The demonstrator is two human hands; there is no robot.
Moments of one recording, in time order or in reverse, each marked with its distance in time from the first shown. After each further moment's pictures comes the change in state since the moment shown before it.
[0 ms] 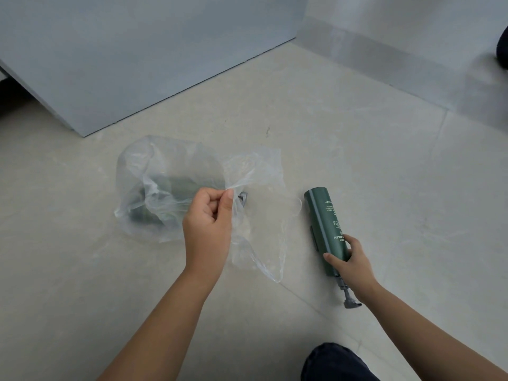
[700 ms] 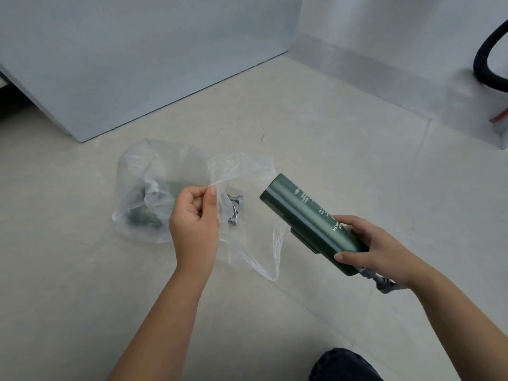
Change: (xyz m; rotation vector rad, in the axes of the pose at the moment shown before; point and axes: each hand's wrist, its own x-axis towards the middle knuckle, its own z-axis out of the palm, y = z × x) left_hand 0.003 0.004 -0.010 -0.045 0.097 0.045; right_hand -0.049 -0.081 -0.072 -0.158 -0.387 -0.267
